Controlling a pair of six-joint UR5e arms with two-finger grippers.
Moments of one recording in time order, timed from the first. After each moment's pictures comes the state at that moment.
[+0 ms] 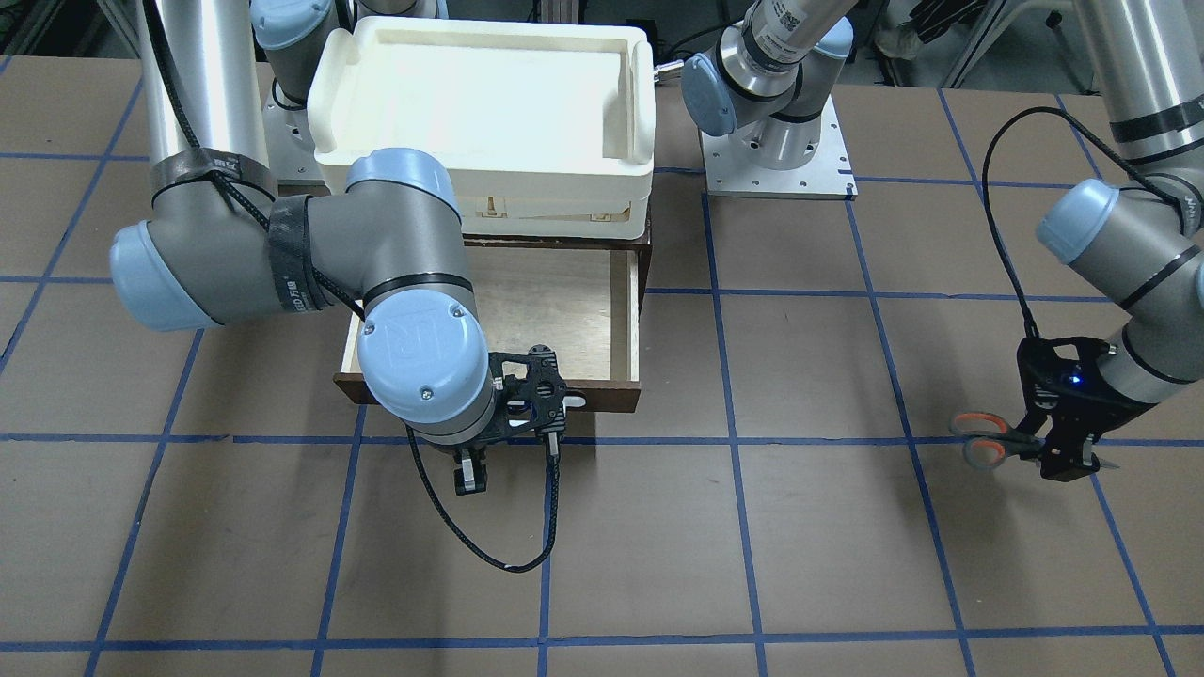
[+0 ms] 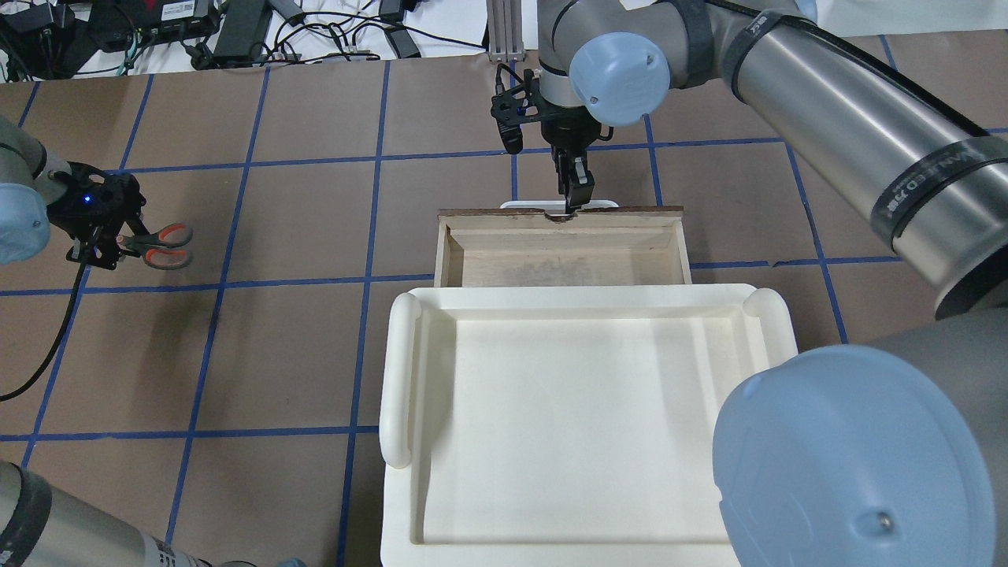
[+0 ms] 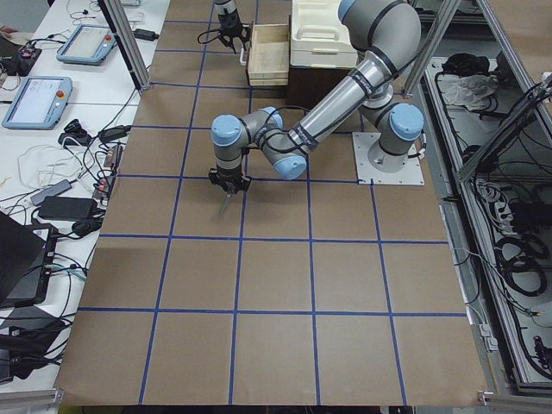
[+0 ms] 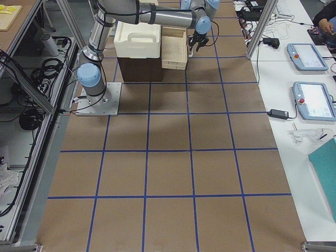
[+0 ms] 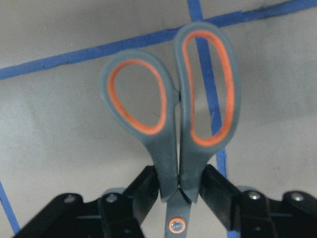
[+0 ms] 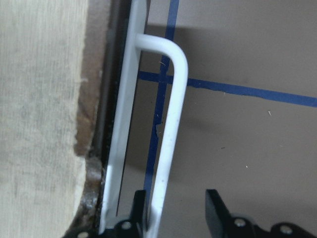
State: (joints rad) left arm -1.01 -1.96 -1.74 -0.96 1.54 2.32; right arm 1.81 -1.00 1.26 -1.65 -1.55 -1.49
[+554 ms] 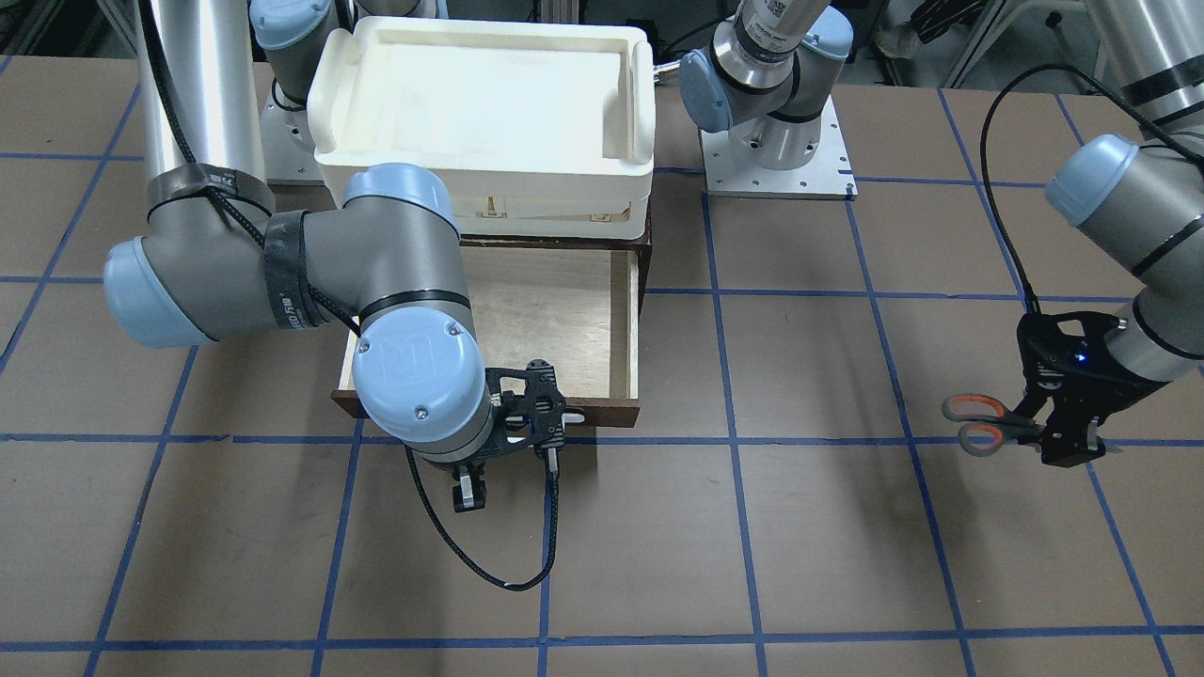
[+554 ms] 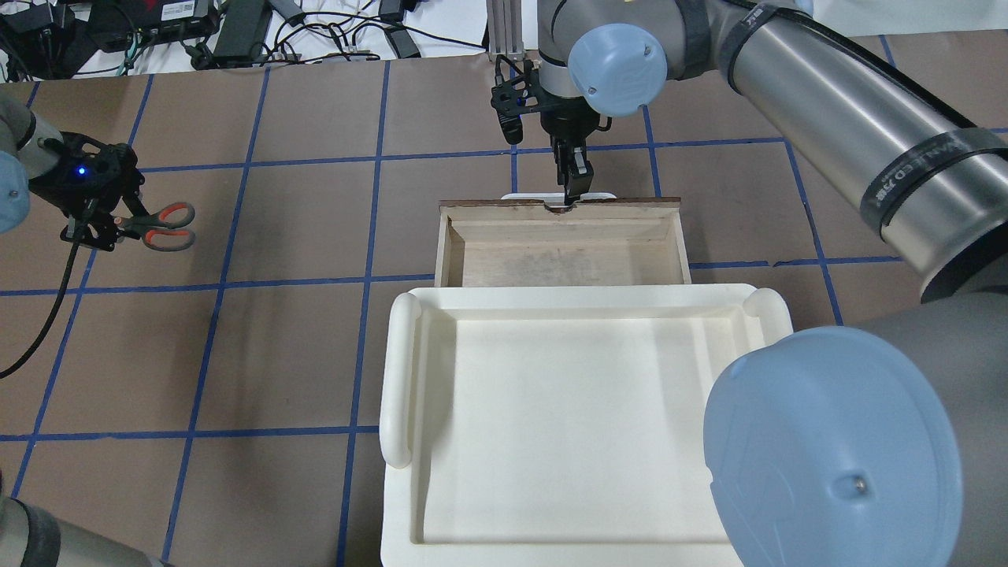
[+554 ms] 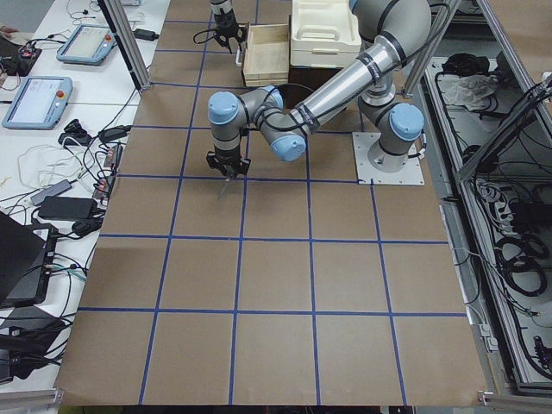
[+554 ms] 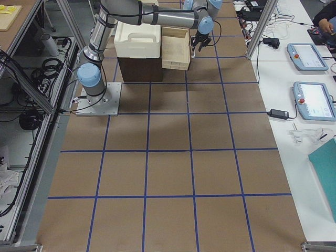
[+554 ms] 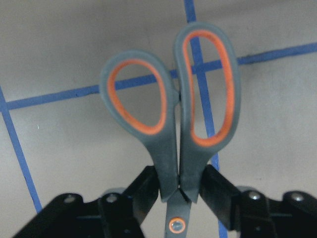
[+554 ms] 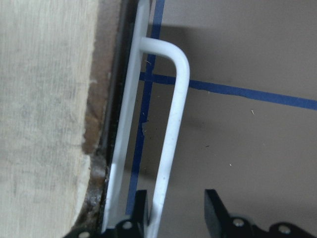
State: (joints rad) left arm -1.07 -1.88 -1.70 -1.09 1.54 2.24; right arm 1.80 -0.97 1.23 -1.65 -1.55 -1.51
